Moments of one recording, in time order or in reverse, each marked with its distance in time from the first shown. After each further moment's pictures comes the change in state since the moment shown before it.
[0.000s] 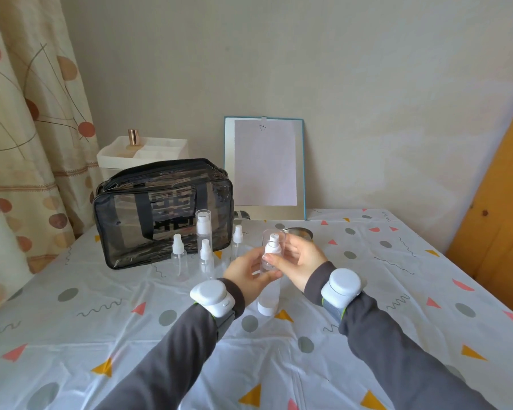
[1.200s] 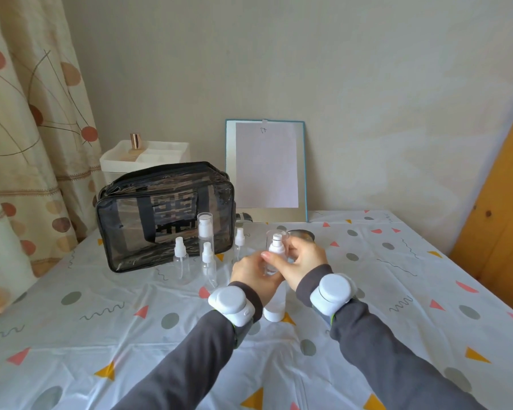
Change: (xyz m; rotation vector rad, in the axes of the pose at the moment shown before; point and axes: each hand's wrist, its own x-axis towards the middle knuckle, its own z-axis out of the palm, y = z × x) left_hand 0.001 0.013 0.014 0.223 0.259 -0.119; right_hand -0.001 -0.008 0.010 -0.315 0.261 0.053
